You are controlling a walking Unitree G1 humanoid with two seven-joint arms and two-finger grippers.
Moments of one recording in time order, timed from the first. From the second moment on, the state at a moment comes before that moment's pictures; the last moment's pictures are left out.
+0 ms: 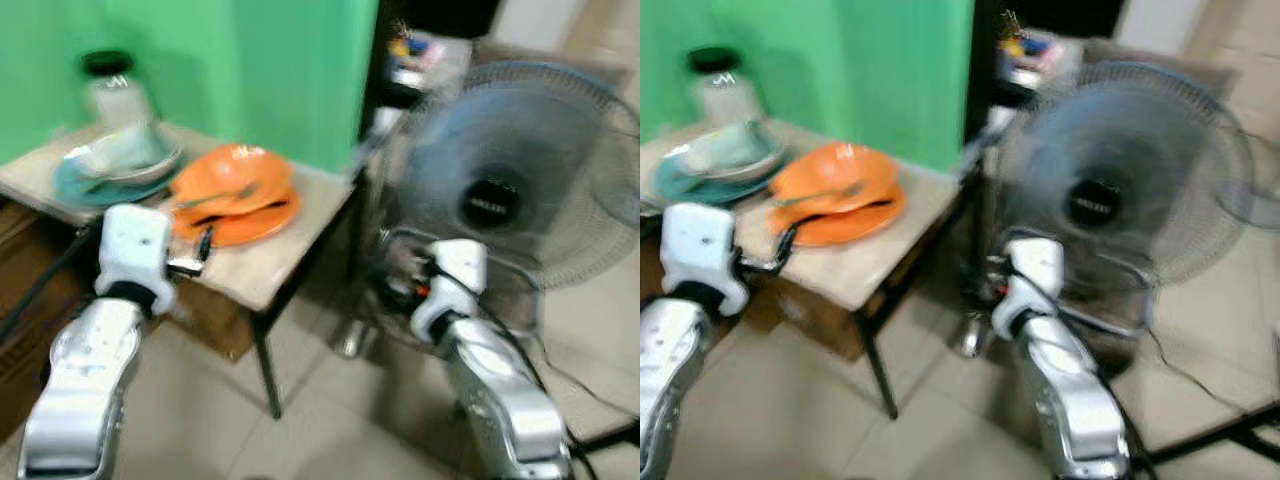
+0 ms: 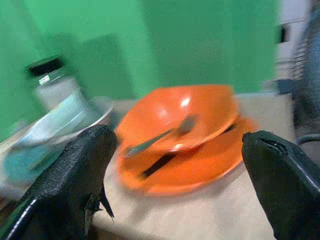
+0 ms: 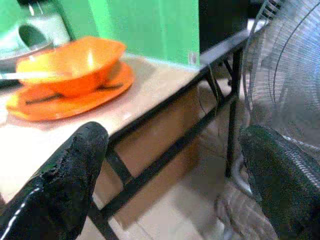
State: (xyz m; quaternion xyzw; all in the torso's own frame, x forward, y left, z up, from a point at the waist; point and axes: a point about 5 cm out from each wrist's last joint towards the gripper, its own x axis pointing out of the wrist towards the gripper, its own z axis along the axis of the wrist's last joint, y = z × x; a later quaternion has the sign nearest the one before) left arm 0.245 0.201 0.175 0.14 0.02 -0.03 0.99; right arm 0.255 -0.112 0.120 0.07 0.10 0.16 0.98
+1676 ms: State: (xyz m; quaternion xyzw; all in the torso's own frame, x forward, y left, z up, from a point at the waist) left arm 0.249 0.192 0.179 0.14 0.00 -0.07 0.99; right arm 0.258 -0.135 0.120 0.06 0.08 0.09 0.99
